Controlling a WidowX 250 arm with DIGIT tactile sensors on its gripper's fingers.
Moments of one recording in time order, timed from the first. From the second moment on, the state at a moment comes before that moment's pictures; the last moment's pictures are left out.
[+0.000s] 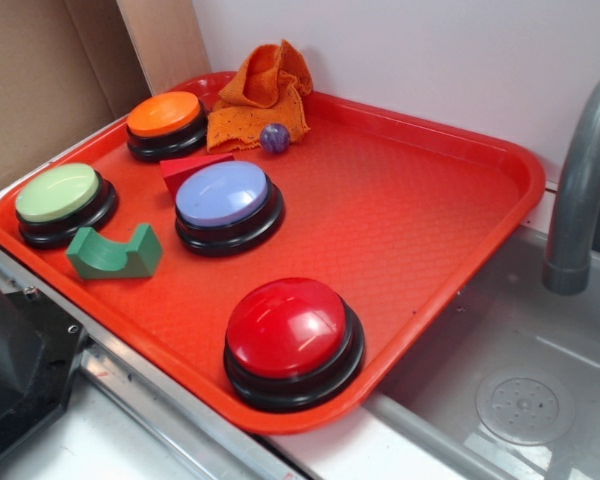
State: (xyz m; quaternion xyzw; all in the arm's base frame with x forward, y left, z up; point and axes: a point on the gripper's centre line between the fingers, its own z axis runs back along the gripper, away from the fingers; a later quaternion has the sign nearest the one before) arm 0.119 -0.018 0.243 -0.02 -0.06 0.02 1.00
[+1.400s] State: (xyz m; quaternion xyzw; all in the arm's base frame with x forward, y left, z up) arm 0.232 0.018 0.149 -0.03 -0.07 0.22 0.97
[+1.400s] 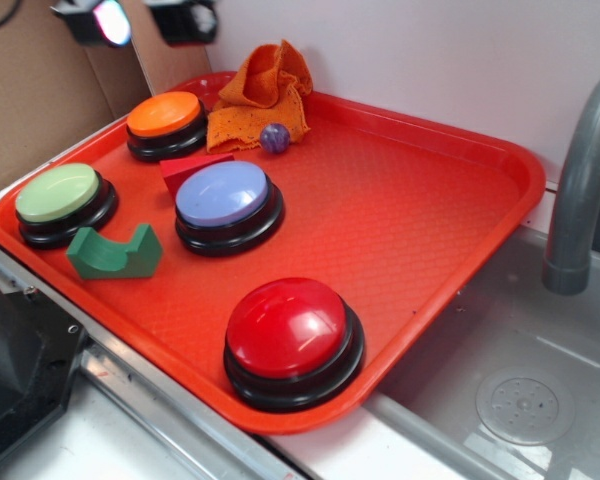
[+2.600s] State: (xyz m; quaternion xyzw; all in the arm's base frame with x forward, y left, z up) arm 0.318 0.043 0.024 -0.04 -0.04 0.32 0.95
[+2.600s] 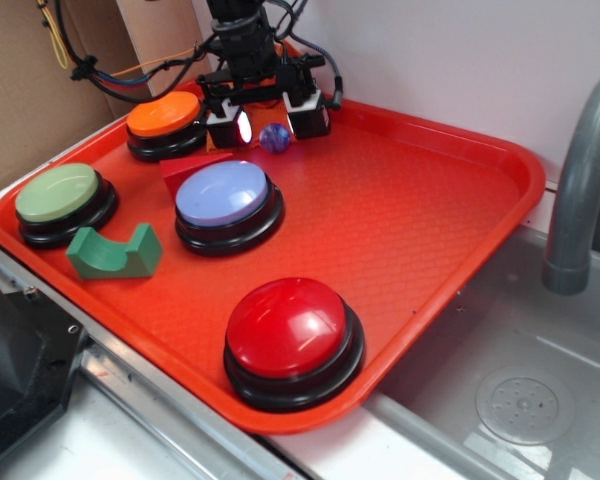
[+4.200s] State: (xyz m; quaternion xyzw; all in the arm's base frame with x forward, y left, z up) arm 0.261 -0.019 0.172 -0.05 -0.01 0.05 1.00
